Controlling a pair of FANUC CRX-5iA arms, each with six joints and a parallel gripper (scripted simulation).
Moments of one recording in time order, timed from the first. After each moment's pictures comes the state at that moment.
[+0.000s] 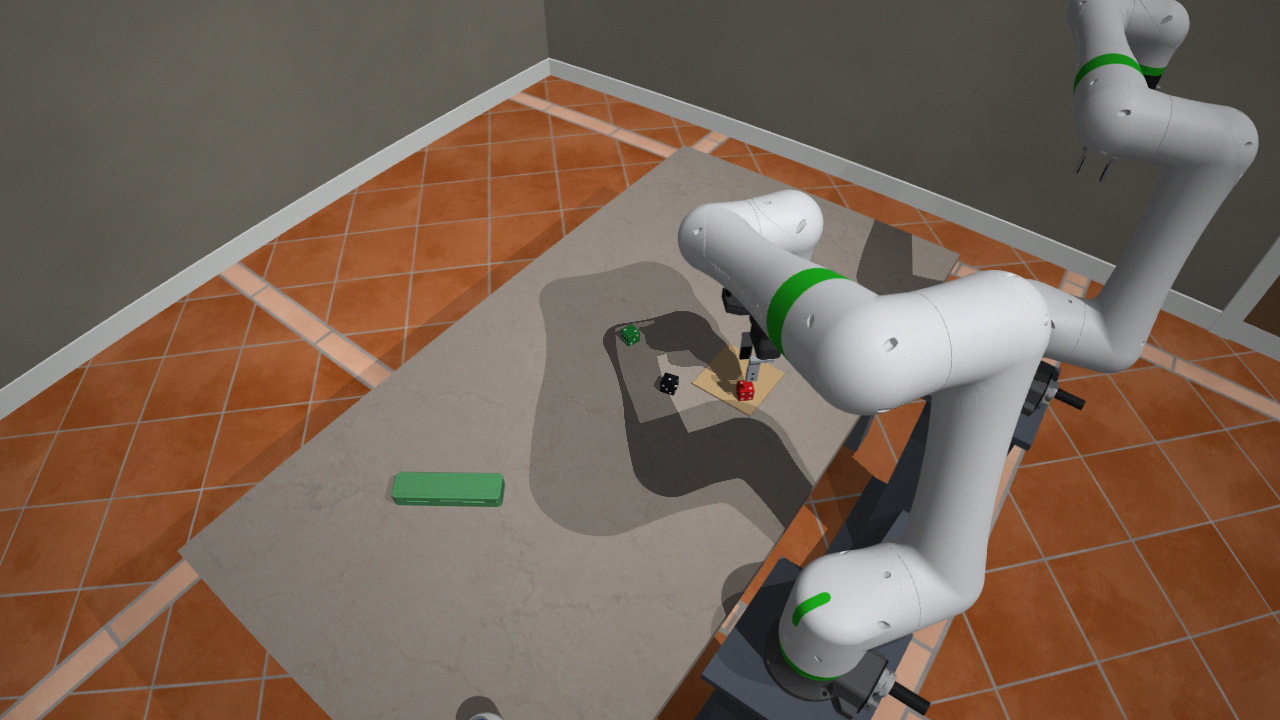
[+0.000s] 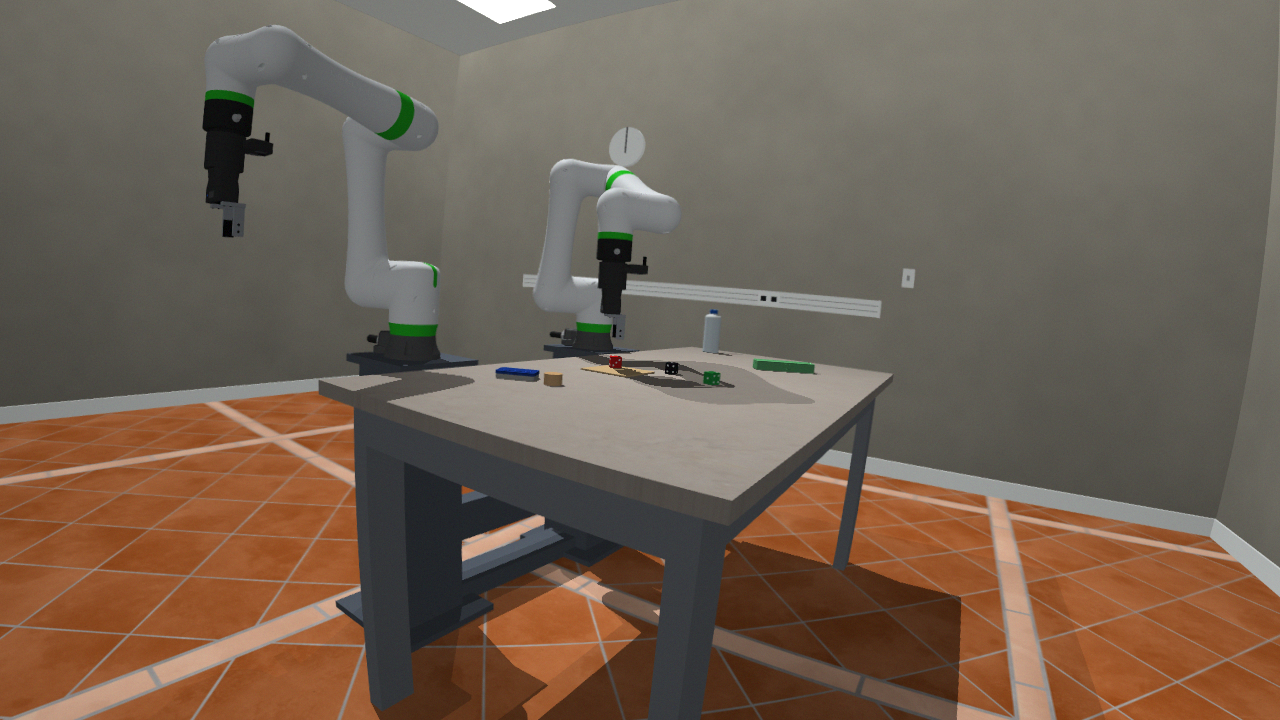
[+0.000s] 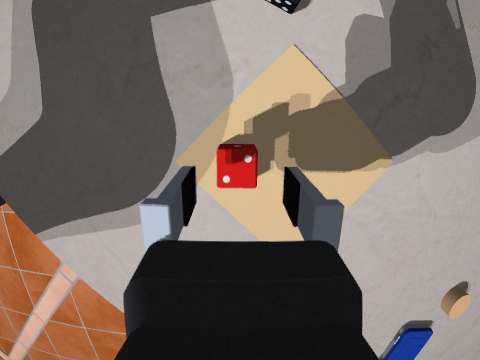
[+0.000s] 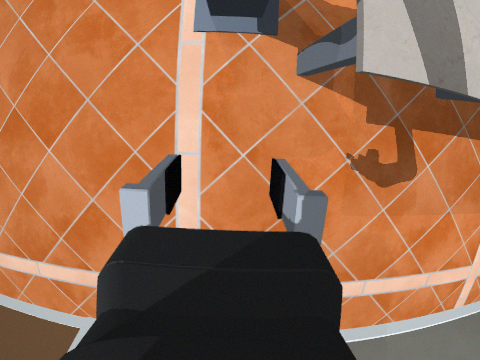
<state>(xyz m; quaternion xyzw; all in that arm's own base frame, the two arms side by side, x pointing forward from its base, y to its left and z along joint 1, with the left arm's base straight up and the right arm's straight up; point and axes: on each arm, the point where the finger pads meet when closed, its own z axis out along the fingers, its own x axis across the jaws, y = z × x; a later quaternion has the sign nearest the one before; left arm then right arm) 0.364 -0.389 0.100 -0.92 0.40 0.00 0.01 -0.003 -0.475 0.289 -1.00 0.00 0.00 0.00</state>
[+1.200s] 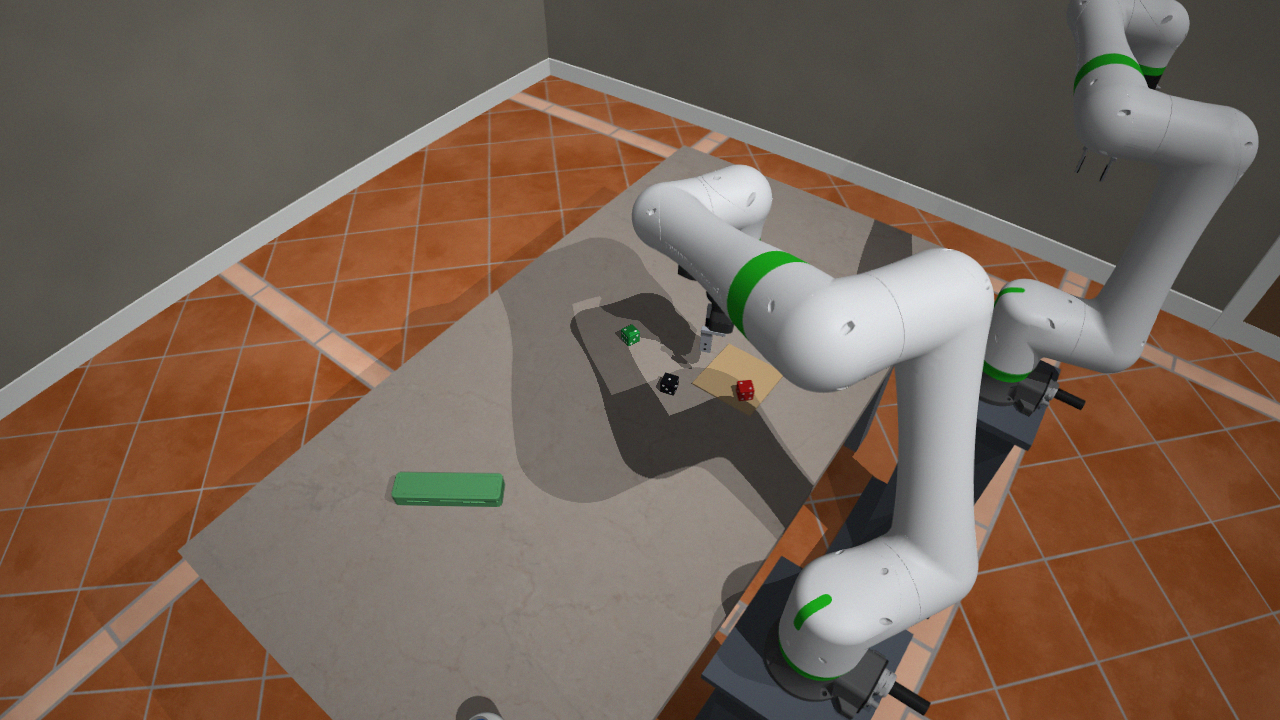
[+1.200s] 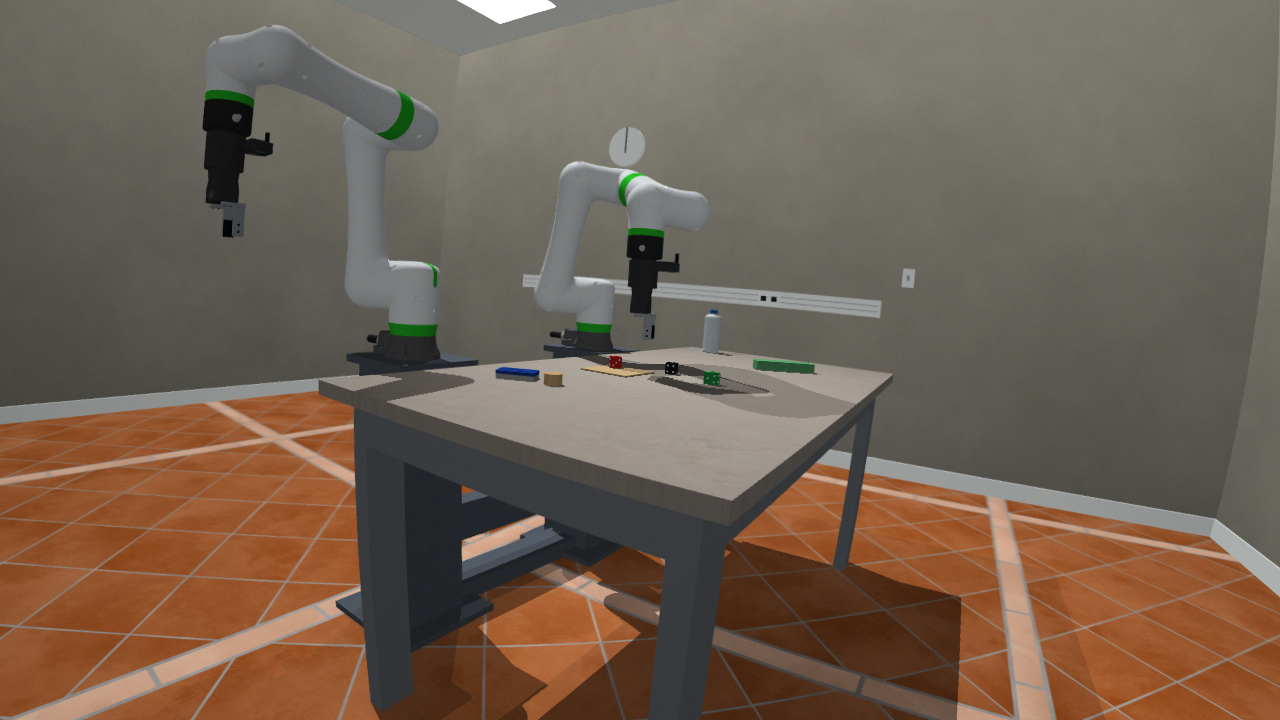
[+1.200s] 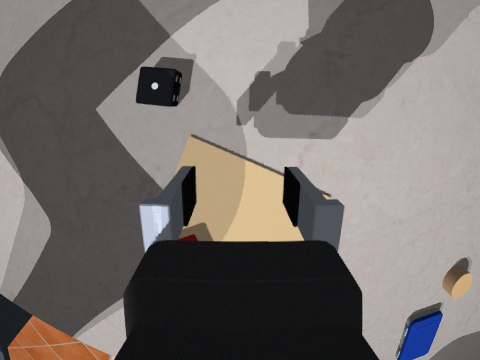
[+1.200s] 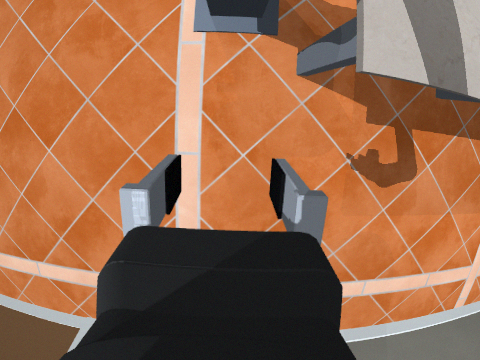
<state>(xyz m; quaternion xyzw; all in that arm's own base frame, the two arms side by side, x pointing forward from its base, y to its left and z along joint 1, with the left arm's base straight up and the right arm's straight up) 0.464 -0.399 0.110 -0.83 0.56 -0.01 0.00 -0.003 -0.475 0.289 -1.00 0.00 0.00 0.00</state>
